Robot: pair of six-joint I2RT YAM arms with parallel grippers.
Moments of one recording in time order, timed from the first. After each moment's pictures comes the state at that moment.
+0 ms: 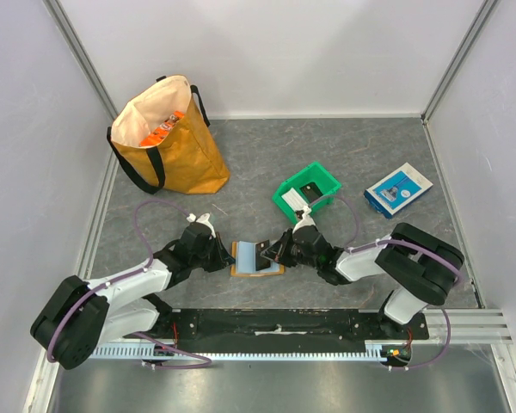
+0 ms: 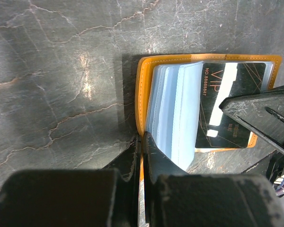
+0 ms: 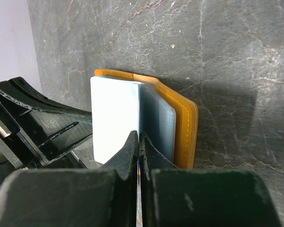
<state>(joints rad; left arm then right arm) -0.61 1.10 0.29 0.00 0.11 -0.82 0.92 1.61 0.44 0.64 0.00 1.13</state>
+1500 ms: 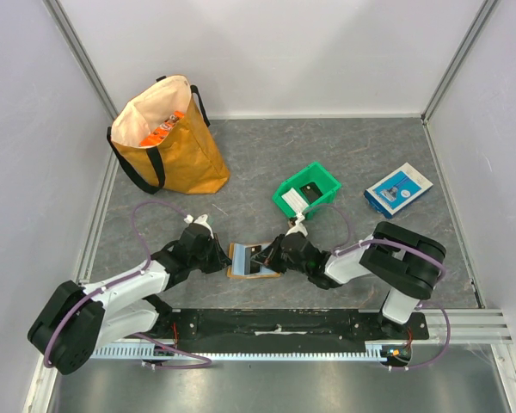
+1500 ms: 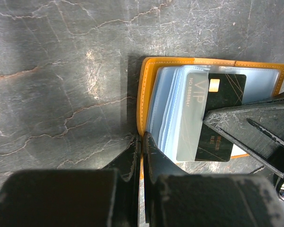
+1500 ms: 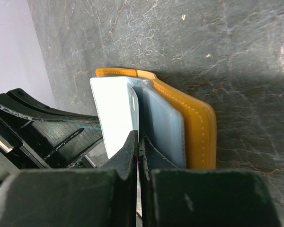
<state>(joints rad) -0.61 1.06 0.30 -0.07 0.08 -0.82 1.02 1.72 0.49 0.69 0.08 1.33</state>
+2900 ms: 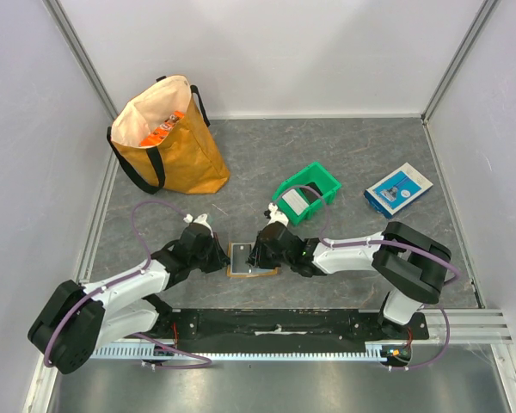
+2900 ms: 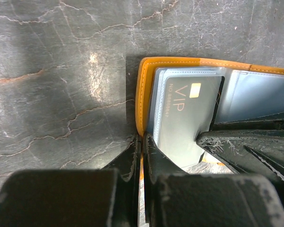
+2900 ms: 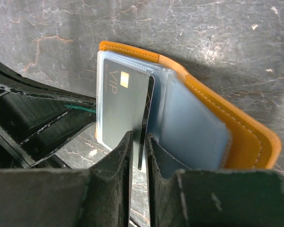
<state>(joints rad) -0.61 1.06 0.30 -0.08 0.06 -0.82 1.07 1.68 0.76 0.19 0.08 1.00</state>
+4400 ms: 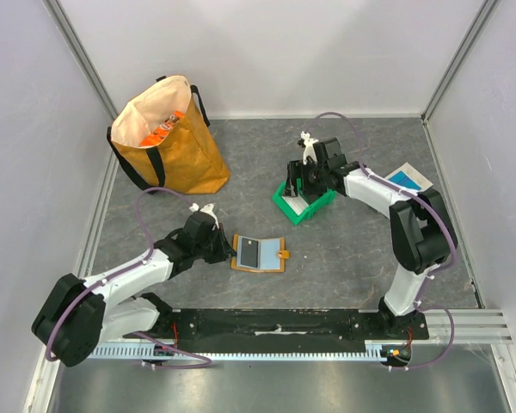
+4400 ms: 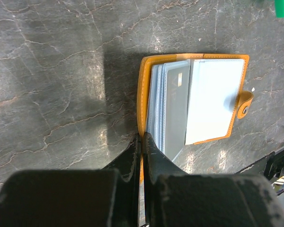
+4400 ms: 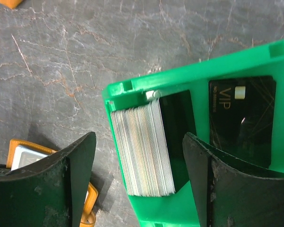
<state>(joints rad) -0.61 1.11 0.44 -0.16 0.09 -0.77 0.41 1.79 1.20 -0.25 -0.30 0.23</state>
